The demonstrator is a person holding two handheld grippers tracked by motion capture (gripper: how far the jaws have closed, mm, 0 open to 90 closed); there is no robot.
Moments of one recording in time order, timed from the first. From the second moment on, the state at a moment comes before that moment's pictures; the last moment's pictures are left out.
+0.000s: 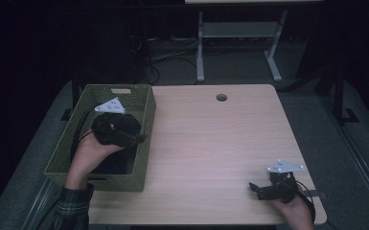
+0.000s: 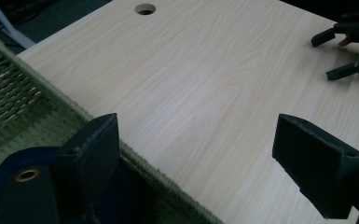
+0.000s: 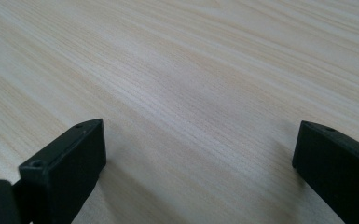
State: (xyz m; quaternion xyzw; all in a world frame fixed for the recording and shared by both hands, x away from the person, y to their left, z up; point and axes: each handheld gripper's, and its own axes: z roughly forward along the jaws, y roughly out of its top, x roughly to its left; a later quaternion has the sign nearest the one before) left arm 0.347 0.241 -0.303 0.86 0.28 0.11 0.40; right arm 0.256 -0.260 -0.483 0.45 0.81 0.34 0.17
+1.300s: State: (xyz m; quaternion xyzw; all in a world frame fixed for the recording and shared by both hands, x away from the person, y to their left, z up) left arm 0.353 0.328 -0.292 0.85 0.36 0.16 0.34; right arm 0.256 -0.259 -0.483 0.45 0.81 0.34 0.17
